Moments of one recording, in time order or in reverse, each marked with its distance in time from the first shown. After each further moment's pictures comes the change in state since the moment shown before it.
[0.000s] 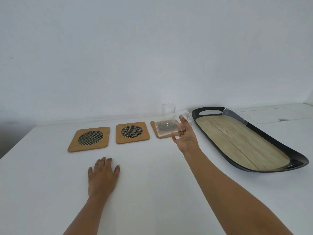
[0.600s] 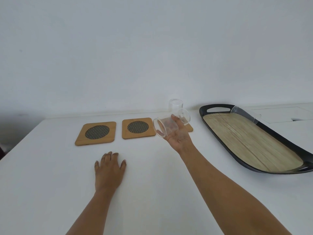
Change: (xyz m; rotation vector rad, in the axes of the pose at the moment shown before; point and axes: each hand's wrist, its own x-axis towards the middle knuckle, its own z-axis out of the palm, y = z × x) left_hand 0.002 0.002 -0.002 -0.019 -0.008 -0.012; right_hand 0.002 0.034 0.020 0.171 -0.357 0.208
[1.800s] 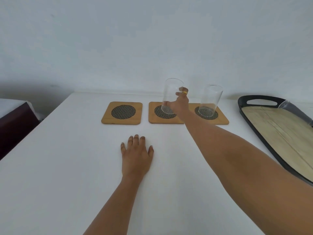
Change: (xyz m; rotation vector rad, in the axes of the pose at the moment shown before) left_hand 0.001 0.001 0.006 0.095 0.008 0.014; right_hand 0.131 0.061 0.031 -1.422 0.258 -0.314
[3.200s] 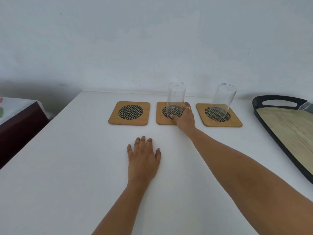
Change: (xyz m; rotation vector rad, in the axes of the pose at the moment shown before) left_hand -0.001 -0.001 0.003 0.000 -0.006 -0.013; right_hand -0.019 0.041 0.020 -0.160 -0.064 0.026
